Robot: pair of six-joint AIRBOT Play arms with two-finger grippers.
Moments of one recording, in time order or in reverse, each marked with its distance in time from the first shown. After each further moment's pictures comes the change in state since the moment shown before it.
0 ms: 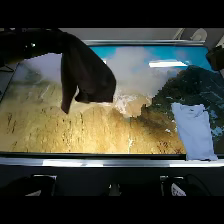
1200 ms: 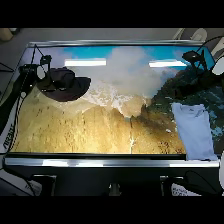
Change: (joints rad) left arm 0.477 -0.552 -0.129 0.016 -0.176 -0.009; right arm 0.000 -0.281 -0.278 -0.028 0.113 0.073
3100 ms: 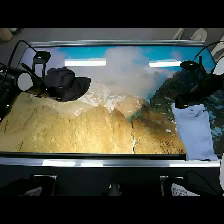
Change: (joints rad) left arm -0.216 0.499 -0.278 0.093 -0.140 0.043; right arm 0.000 0.011 0.000 -0.002 0.225 0.002
